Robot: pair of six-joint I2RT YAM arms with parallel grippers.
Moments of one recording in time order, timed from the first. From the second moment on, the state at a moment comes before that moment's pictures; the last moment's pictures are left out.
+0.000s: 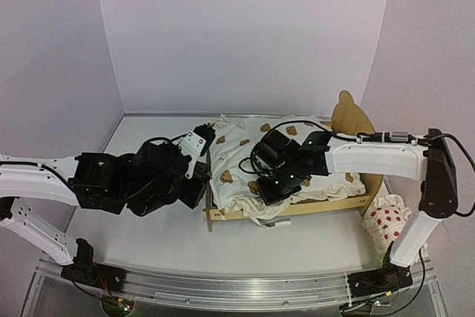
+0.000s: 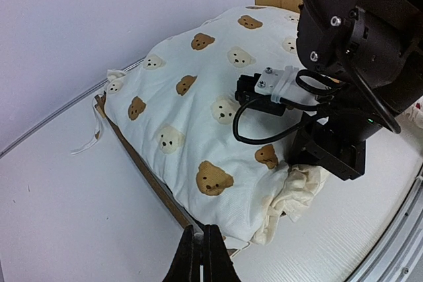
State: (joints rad) left arm -1.39 1.26 1.09 -0.42 -0.70 -0.29; right arm 0.98 1.73 1.32 -0.75 0.12 0.47
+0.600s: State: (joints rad) left arm -1.39 1.36 0.92 -0.31 -0.61 -0.42; right arm 1.01 1.47 1.22 -0.83 0.17 0.48
